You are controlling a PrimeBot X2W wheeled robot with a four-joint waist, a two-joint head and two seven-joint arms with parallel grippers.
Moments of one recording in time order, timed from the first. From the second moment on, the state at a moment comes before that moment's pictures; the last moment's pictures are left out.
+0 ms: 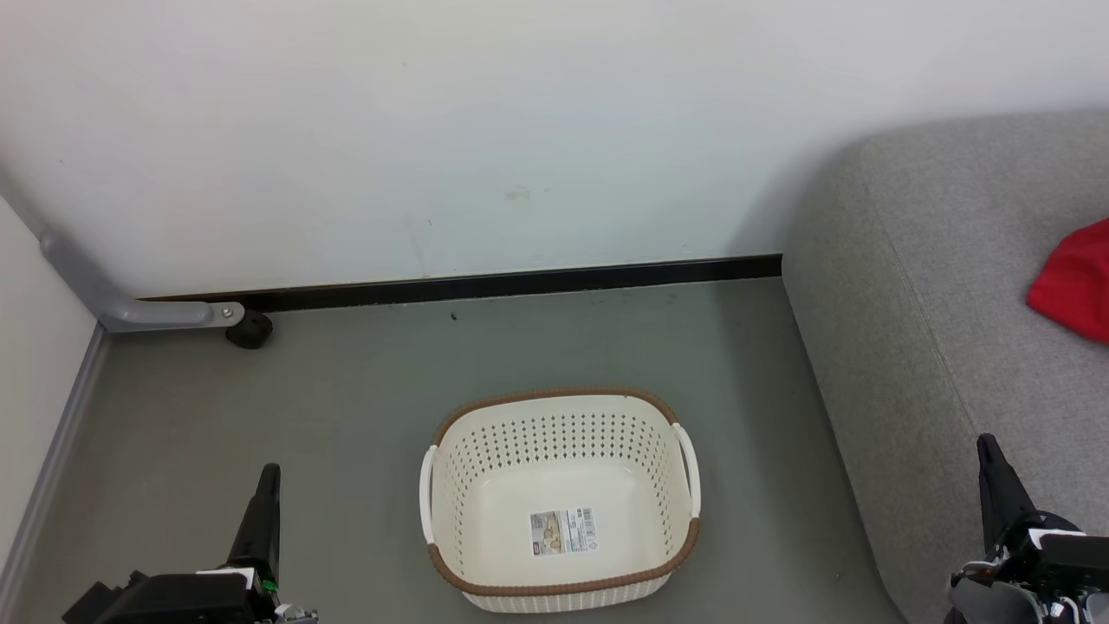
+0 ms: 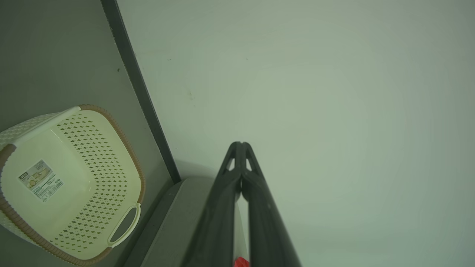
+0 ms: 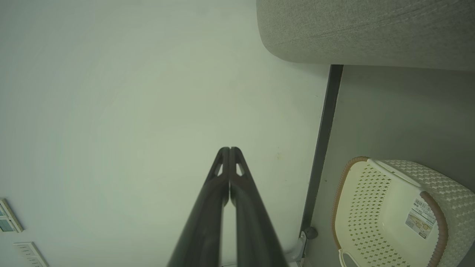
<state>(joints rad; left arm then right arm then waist) -0.08 0.04 0.08 0.30 -1.60 -0.12 0.11 -0.08 -0.04 -0.14 0.30 1.59 0.12 0.11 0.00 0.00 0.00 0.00</state>
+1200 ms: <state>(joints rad) -0.08 0.04 0.08 0.30 -1.60 -0.12 0.11 -0.08 -0.04 -0.14 0.30 1.59 0.12 0.11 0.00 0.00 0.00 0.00</state>
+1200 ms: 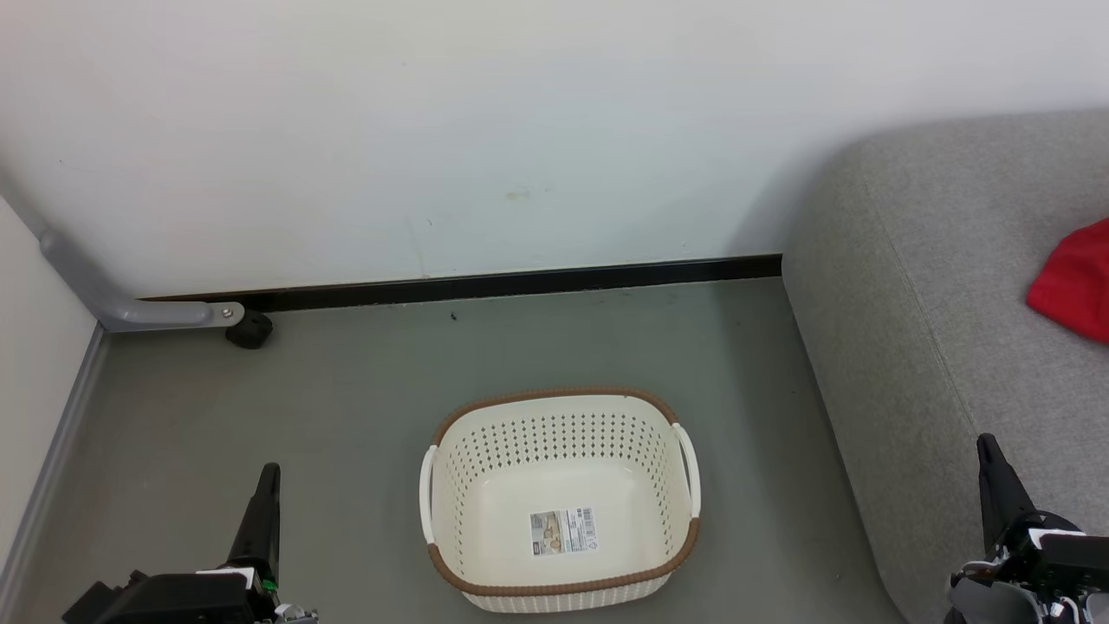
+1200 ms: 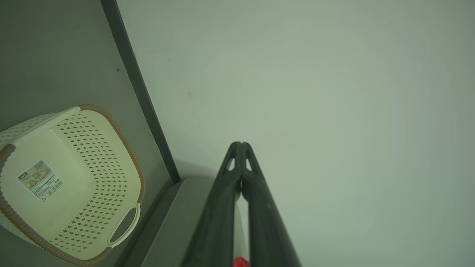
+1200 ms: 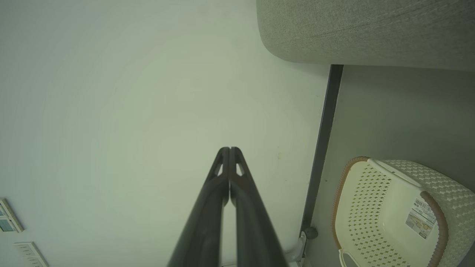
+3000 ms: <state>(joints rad) -0.08 0.04 0.08 0.30 -1.60 -0.12 0.11 -0.08 -0.04 -0.14 0.30 1.59 0.12 0.11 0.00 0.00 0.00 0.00</state>
